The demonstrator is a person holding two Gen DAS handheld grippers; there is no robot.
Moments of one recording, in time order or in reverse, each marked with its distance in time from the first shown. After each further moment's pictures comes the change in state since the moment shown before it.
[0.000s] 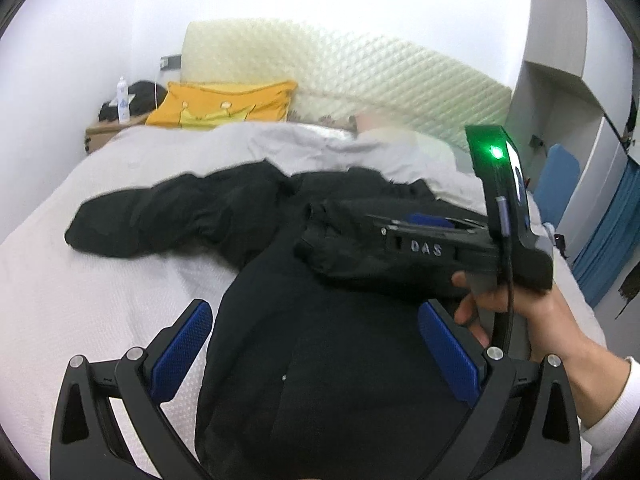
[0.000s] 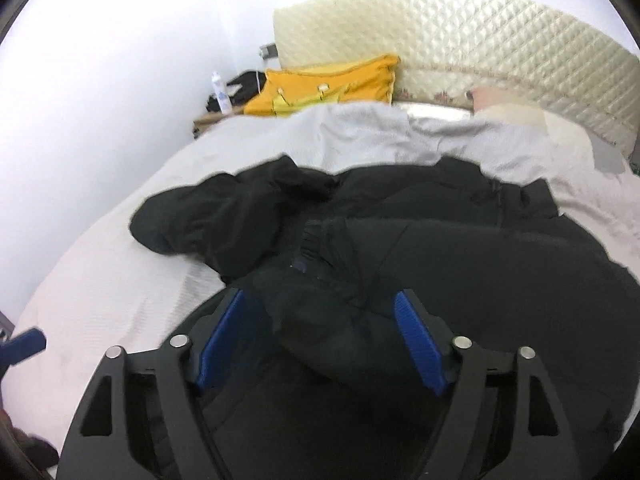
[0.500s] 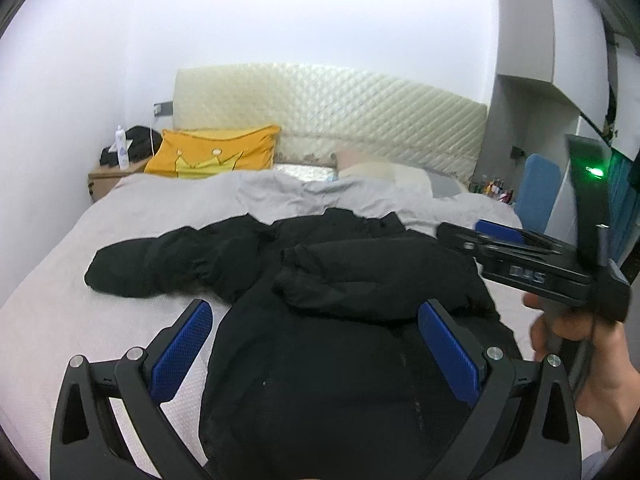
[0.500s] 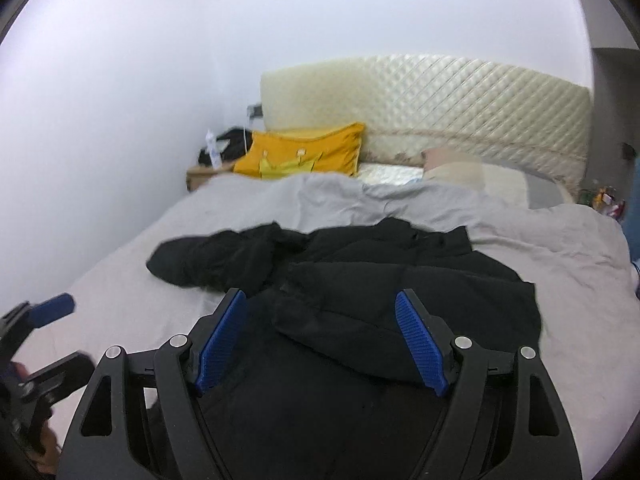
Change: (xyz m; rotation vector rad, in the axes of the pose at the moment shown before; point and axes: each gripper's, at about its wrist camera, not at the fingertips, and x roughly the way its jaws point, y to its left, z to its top) left arm -0.095 -0.059 0.017 0.067 -0.112 0.004; right arm -0.189 -0.001 -0.016 0.027 -0.200 -0.093
